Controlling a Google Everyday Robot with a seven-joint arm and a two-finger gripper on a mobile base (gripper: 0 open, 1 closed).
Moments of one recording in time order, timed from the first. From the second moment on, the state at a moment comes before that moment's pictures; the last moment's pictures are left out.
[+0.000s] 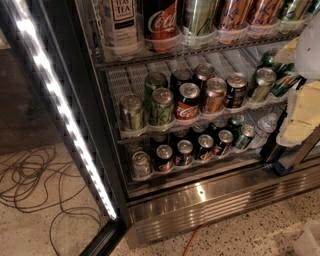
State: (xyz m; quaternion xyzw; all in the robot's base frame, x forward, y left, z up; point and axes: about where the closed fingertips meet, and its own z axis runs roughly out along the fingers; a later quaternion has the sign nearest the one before) arm 0.438 -0.217 0.976 -0.60 0.78 -0.03 0.16
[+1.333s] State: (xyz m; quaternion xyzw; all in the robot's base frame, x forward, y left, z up) arm 0.403 -0.160 0.998 -0.63 0.72 0.07 0.29
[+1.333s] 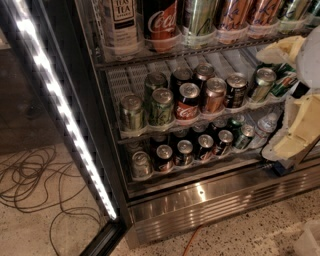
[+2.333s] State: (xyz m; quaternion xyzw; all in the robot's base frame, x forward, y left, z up) arm 0.409 -0.090 1.007 -0.64 0.66 0.18 0.37
